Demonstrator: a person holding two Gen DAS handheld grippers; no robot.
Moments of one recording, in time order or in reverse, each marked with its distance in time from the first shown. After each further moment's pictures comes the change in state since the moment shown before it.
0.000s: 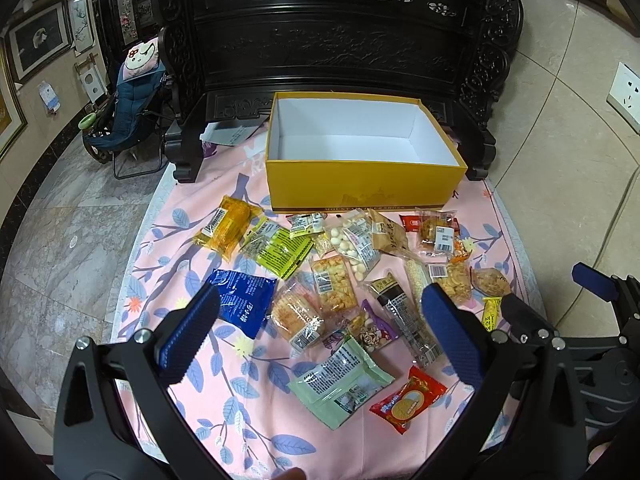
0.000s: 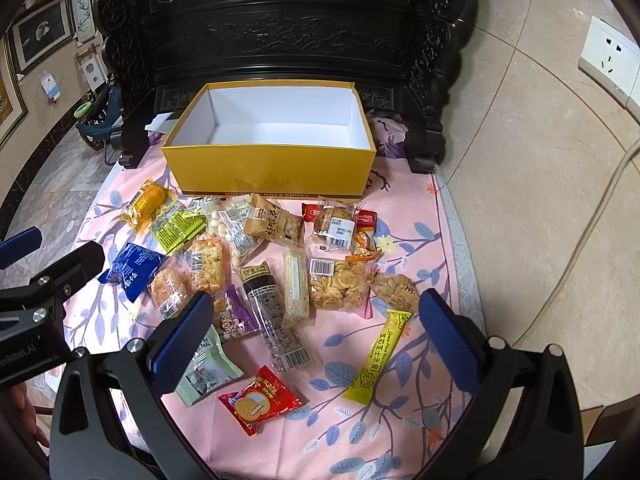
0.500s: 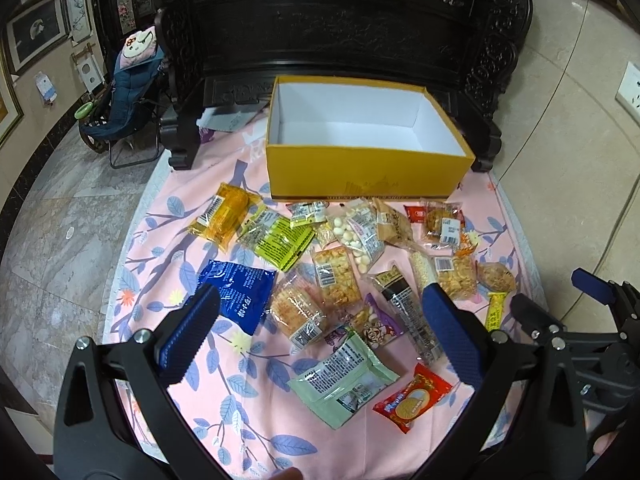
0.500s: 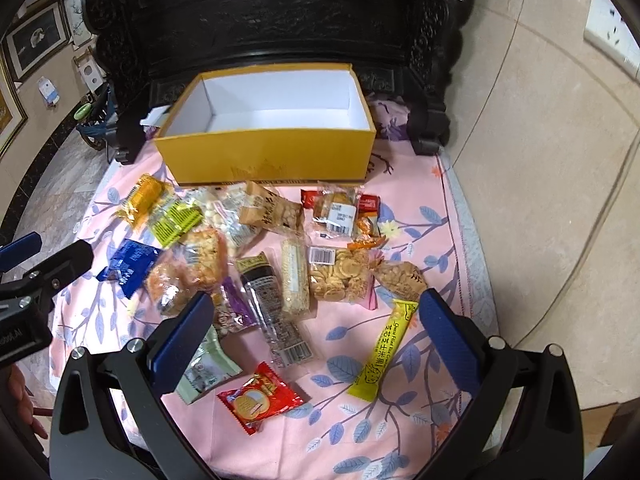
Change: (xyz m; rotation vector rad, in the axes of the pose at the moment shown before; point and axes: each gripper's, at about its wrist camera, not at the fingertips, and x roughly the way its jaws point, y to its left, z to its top) left arm 0.013 0.001 -0.007 0.000 0.045 -0.012; right arm 0.023 -0.014 -0.005 0.038 0.051 0.030
